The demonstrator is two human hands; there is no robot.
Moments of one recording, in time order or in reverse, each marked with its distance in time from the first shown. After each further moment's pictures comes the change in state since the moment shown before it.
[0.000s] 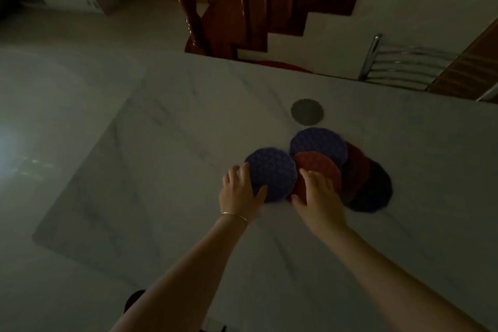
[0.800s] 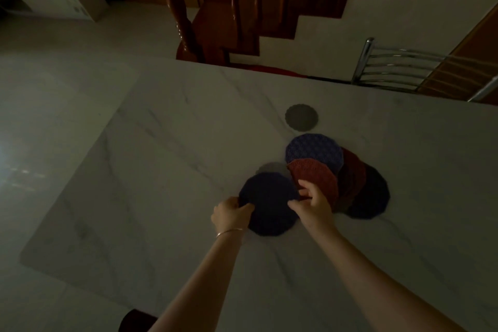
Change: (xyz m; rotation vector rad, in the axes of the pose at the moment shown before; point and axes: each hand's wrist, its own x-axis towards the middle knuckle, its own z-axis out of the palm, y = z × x) left_hand -0.007 0.004 -0.010 -0.515 -0.164 -0.538; right_hand 0.014 -0.002 0.015 0.853 -0.059 0.456
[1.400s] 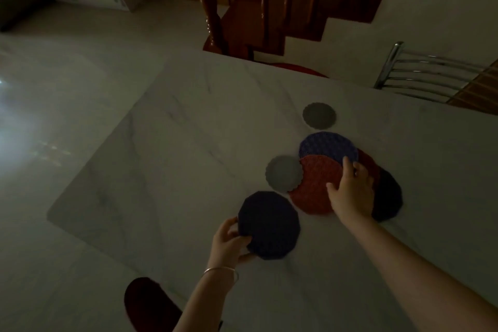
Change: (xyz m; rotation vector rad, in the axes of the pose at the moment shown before) left_hand -0.072 -0.063 -0.007 -0.838 -0.203 -0.197; right_hand 0.025 -0.006 -0.047 -0.801 0.260 -0.213
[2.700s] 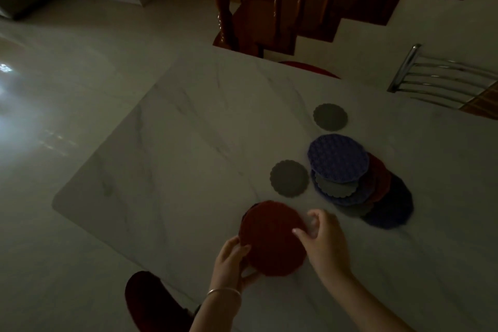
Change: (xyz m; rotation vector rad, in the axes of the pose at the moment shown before) left_hand -0.001 -0.046 -0.017 -0.257 0.062 -0.135; right_hand -0.096 -0.014 0.036 0.334 -0.157 -0.089
